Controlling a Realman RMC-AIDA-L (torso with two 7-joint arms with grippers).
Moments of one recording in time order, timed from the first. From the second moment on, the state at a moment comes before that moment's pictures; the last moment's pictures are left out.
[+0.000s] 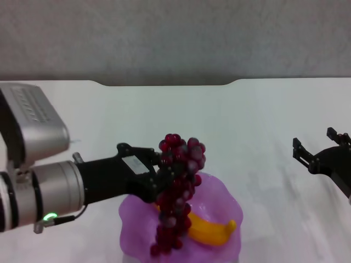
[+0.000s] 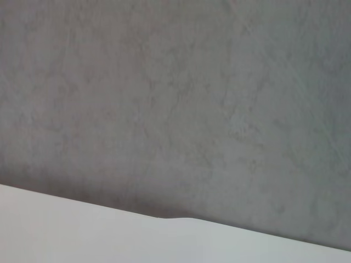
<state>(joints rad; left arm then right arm) -0.04 -2.04 1.67 1.55 -1.42 -0.94 1.24 0.44 2.01 0.60 0.28 -2.16 -0.89 0.02</state>
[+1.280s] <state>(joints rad) -0.09 -2.04 1.69 1.33 -1.60 -0.78 1.46 0.44 2.01 0.60 0.28 -2.16 -0.89 0.02</state>
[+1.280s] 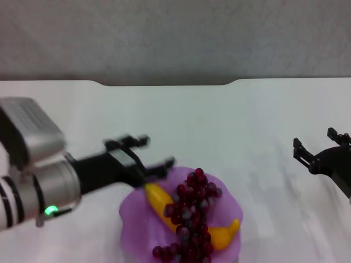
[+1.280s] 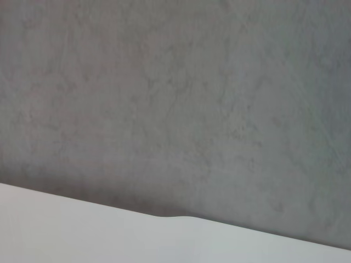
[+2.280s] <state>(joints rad) -0.36 -2.06 1.59 0.29 -2.90 -0.91 2.55 0.46 2.02 0.60 0.29 -2.16 -0.89 0.02</state>
